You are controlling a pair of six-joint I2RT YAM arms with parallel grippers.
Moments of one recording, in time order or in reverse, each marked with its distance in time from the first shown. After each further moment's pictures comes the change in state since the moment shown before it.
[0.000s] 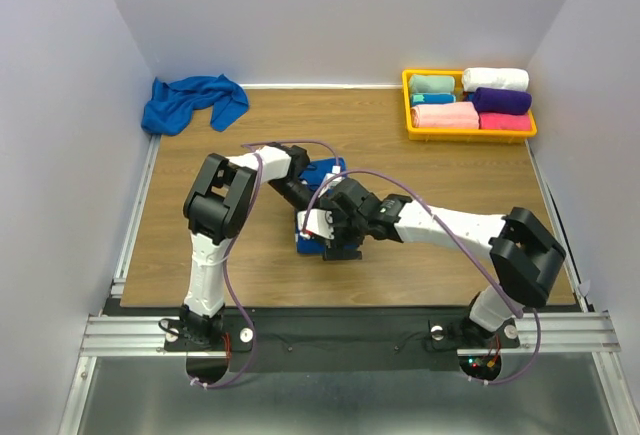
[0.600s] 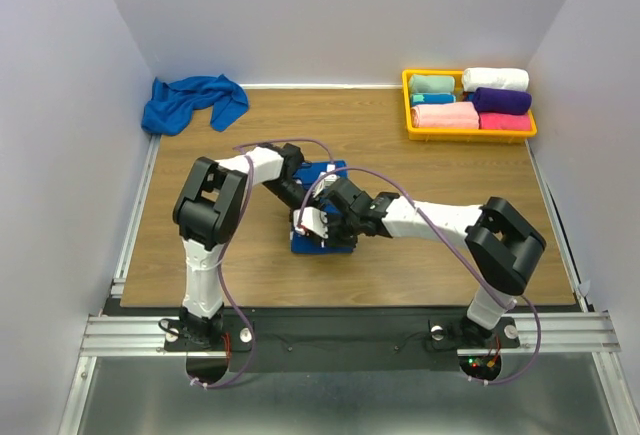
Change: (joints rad) left arm 0.028 -0.063 -0.061 0.040 -0.019 -0.029; right arm -0.008 0.117 0.006 0.053 -0.107 0.064
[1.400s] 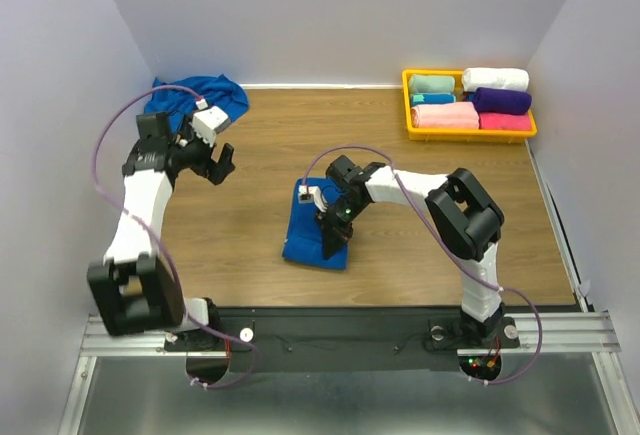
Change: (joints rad) left arm 0.612 -0.629 -0.206 0.458 -0.339 -0.164; right arm -0.173 0.293 0.282 -0.311 -0.576 0.343
